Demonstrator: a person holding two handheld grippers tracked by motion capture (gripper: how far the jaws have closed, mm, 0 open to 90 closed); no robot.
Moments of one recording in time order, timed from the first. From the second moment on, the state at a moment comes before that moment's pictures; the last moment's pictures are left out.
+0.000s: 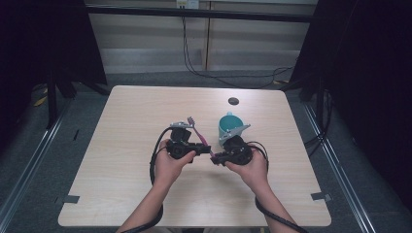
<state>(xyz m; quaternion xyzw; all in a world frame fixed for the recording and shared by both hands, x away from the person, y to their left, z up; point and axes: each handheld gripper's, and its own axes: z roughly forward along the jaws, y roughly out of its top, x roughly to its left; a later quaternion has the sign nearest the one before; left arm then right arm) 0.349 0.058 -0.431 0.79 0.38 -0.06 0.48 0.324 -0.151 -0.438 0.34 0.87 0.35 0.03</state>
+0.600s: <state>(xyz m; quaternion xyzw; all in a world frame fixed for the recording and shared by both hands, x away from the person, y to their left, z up) 0.348 0.056 -0.432 0.78 0.38 -0.05 0.49 0.324 -0.145 -0.441 0.34 0.87 0.36 0.02</state>
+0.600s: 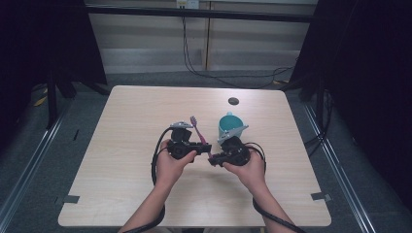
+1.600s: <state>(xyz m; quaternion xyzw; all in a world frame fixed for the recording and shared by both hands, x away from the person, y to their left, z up) 0.349 0.052 -0.427 0.79 0.36 -0.05 0.49 0.322 -0.139 -0.445 0.35 0.85 0.39 0.01</state>
